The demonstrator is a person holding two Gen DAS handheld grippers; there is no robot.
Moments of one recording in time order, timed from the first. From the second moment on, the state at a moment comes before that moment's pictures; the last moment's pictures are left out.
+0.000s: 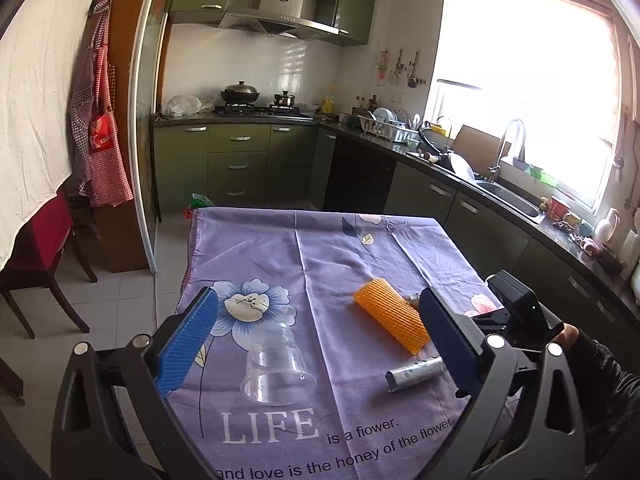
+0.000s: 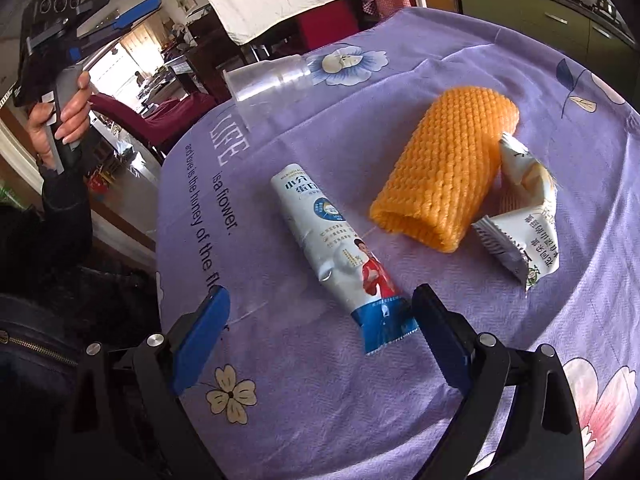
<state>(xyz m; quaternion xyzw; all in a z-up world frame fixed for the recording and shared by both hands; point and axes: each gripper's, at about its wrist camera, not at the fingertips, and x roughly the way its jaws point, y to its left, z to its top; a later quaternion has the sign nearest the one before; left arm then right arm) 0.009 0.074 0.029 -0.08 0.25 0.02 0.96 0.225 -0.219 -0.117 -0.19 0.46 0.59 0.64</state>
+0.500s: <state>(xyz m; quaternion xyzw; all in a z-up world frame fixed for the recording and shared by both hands) 0.022 0.057 0.014 -0.07 0.28 -0.02 0.96 0.210 -0.194 -0.117 -0.24 0.45 0.59 0.63</state>
